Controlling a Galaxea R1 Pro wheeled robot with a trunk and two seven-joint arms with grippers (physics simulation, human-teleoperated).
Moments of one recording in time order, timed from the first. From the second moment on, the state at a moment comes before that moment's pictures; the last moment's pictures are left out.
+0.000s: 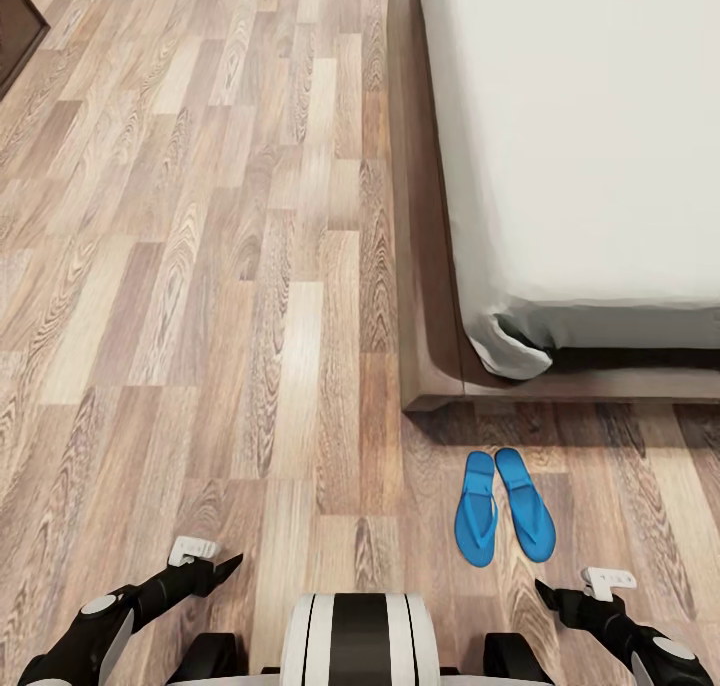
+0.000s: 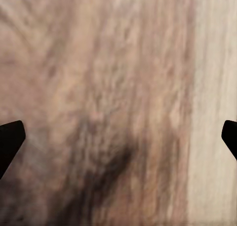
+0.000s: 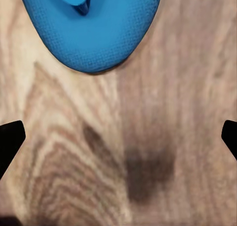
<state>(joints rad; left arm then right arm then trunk) -0.48 0.17 0.39 -0.49 -0.21 -0.06 -0.74 -0.24 -0.23 -0.27 -0.83 -0.04 0.17 0.34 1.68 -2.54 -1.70</state>
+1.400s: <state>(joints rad) -0.48 0.17 0.39 -0.48 -0.21 -0.06 -0.74 -0.23 -0.24 -0.27 -0.79 -0.04 0.11 0.35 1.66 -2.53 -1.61</state>
